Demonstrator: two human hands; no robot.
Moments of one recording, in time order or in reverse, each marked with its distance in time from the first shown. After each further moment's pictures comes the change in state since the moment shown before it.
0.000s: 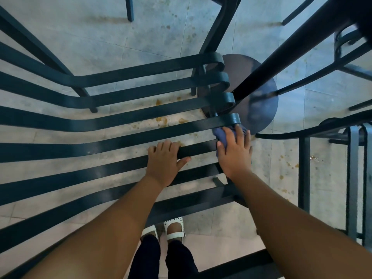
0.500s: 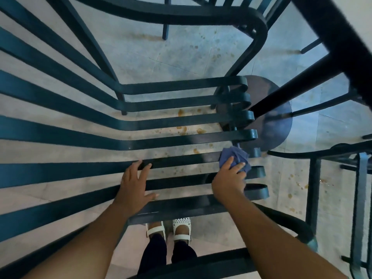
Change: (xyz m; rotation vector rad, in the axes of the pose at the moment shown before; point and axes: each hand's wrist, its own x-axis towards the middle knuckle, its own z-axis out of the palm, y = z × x) left_hand -0.120 -0.094 -0.044 0.010 -0.180 -0.273; right_hand -0.065 -0.088 -0.002 -0.344 -0.341 0.242
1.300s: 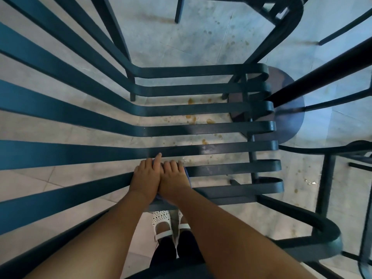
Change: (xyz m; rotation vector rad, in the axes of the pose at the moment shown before) left_hand 0.000 0.002 0.010 0.138 -0.013 -0.016; right_hand -0.050 -0.120 0.080 -0.287 0.064 -0.909
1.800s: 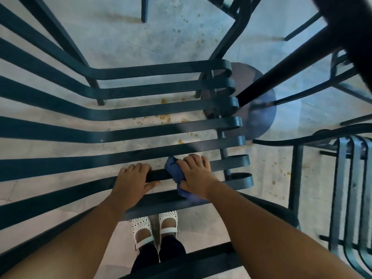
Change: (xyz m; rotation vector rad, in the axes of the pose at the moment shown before) left_hand 0.024 0.039 0.018 -0.093 0.025 0.181; right_hand -0.062 0.145 -0.007 0.115 -0.017 0.089
